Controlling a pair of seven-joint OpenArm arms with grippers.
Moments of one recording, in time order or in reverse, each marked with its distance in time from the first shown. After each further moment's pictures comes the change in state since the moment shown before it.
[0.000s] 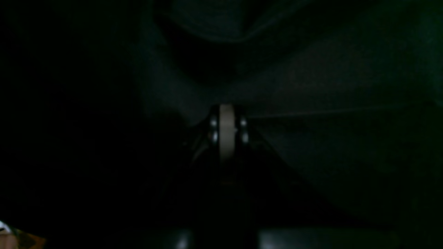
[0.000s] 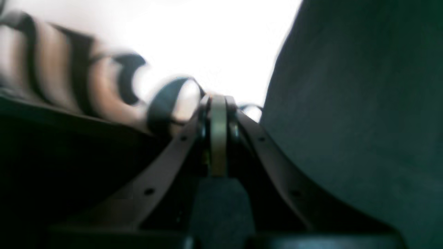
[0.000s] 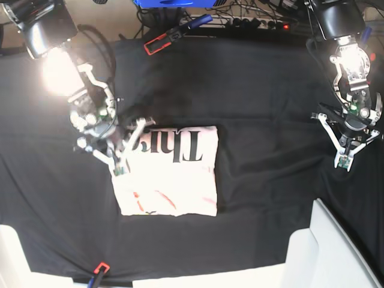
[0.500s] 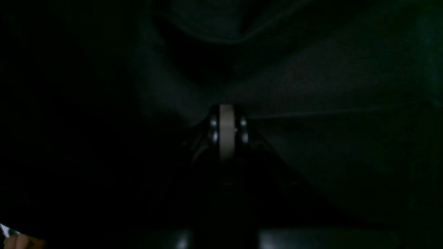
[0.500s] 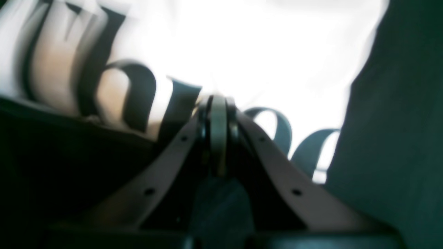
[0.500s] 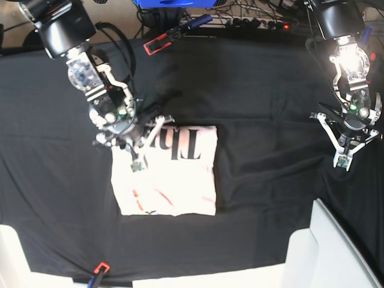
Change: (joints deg) left arm 0.1 0.1 0.1 0.0 -0.2 -0.2 0.0; right arm 0.3 -6.5 -0.1 -9.5 -0.3 -0.3 4.9
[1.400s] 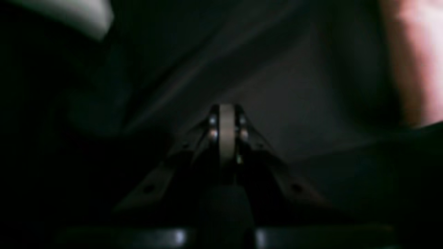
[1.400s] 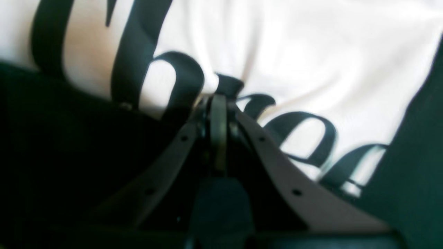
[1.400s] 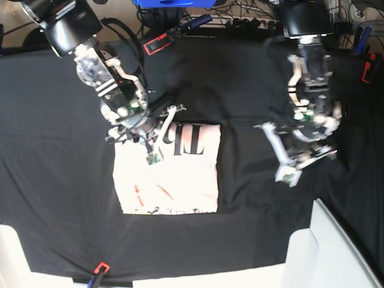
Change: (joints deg) left arm -1.6 11.5 12.2 5.5 -0.4 0.2 0.2; right arm 0.0 0.5 -4.6 4.7 0.2 -0.1 -5.6
